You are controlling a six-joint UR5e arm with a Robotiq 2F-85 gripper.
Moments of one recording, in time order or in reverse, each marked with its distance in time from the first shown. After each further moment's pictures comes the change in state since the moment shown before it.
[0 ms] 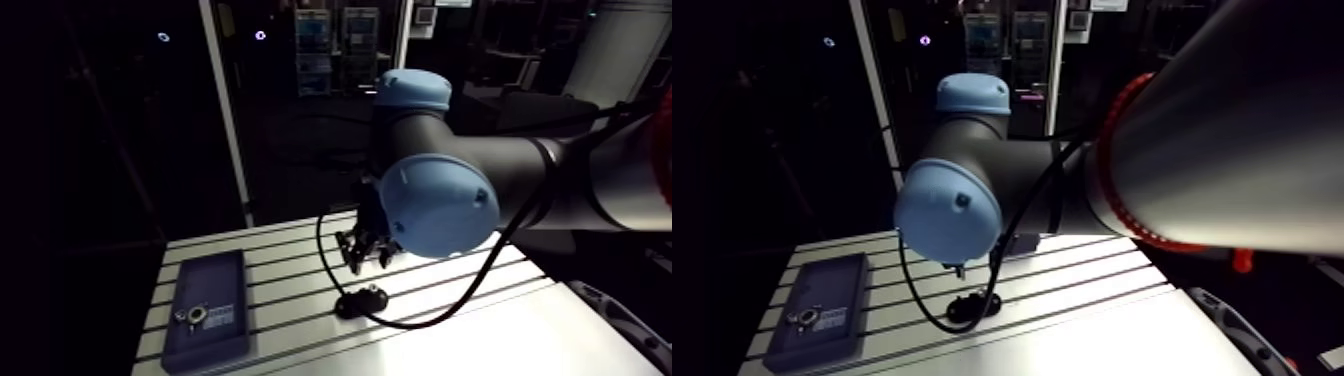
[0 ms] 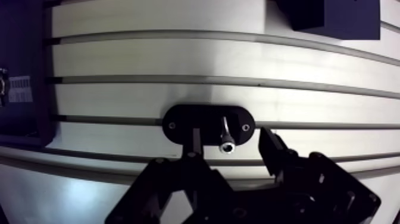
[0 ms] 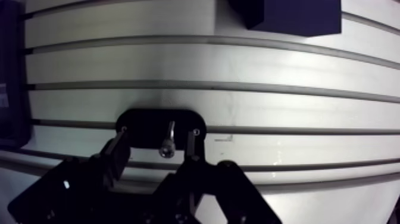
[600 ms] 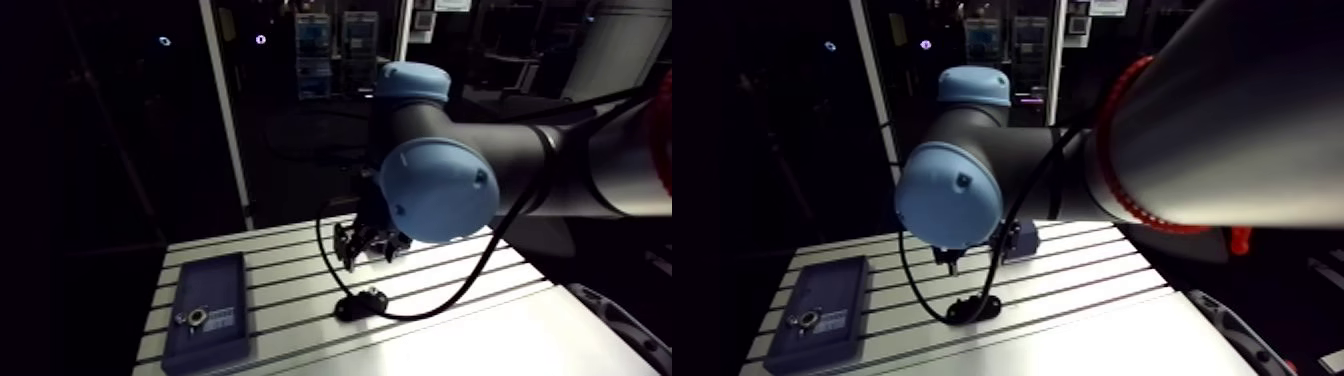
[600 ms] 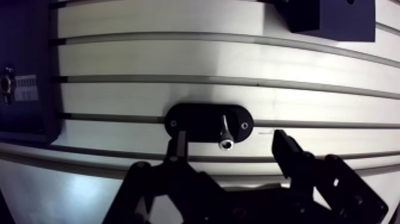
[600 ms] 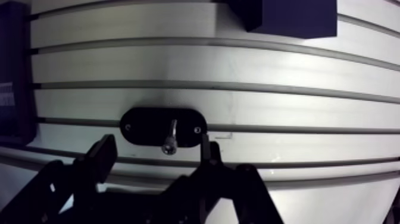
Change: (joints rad) arm 0.000 -0.012 -0.026 0.050 0.004 -0.002
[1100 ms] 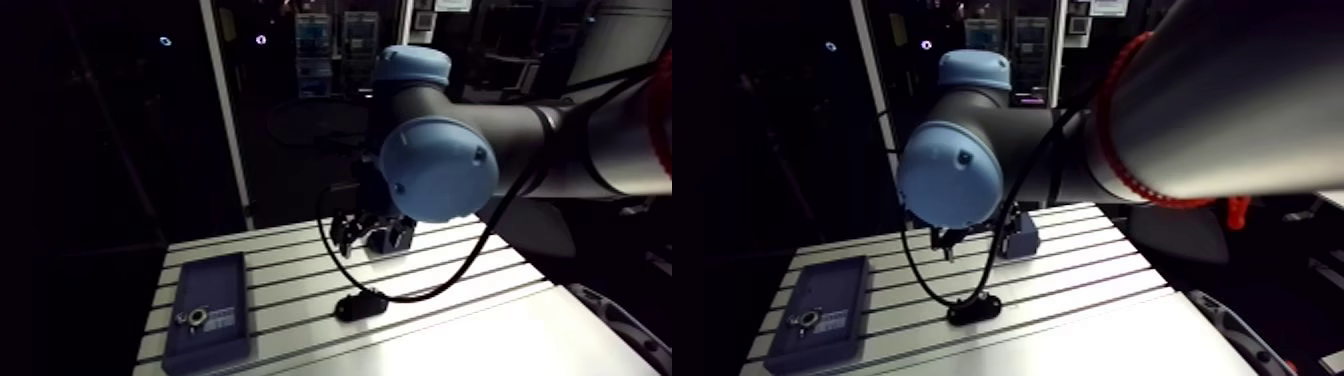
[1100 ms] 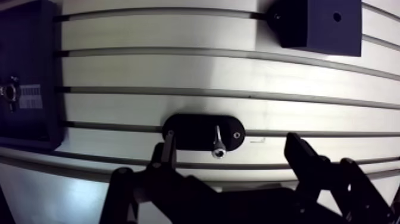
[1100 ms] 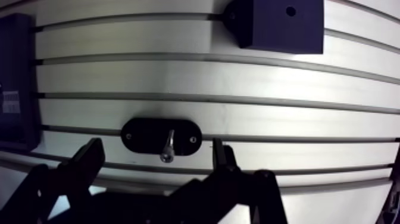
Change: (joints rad) arm 0.001 -0.001 -0.040 0.014 0.000 -0.007
